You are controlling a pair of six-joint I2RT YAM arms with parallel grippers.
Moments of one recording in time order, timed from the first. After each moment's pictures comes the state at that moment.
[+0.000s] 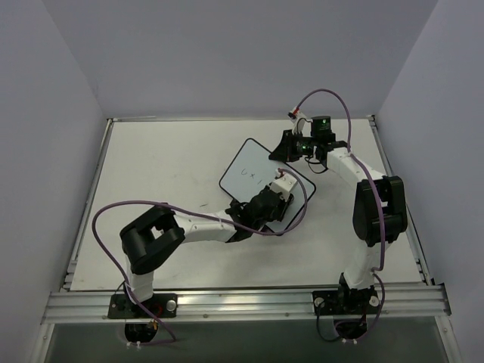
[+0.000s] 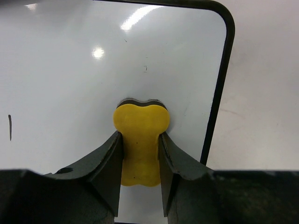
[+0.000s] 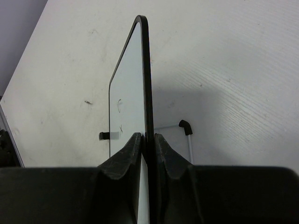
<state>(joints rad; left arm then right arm) -1.08 1.89 1.12 0.40 -0.32 -0.20 0.19 1.85 1.33 -0.13 -0.76 0.13</state>
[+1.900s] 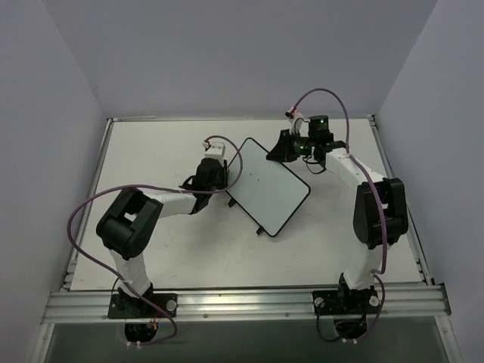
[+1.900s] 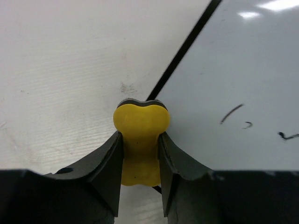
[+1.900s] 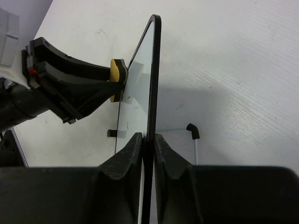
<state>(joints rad) -0.59 1.84 0.96 0.42 -0.26 -0.31 0.21 1.83 1.33 -0.13 -0.75 0.14</state>
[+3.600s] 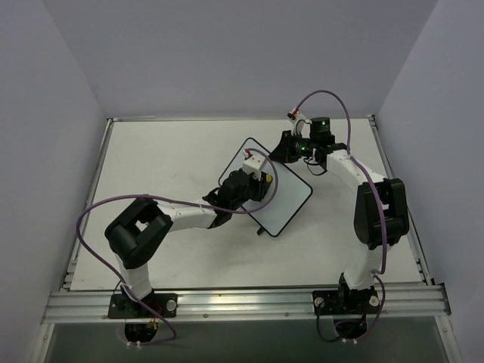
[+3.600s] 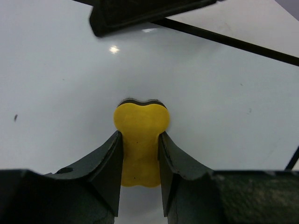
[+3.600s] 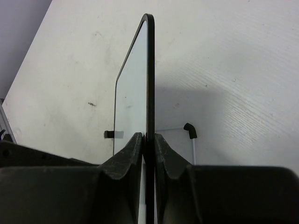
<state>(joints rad) -0.85 1.83 1.01 0.54 -0.16 -0.26 0.20 1.82 1.29 -0.10 -0.74 0.15</state>
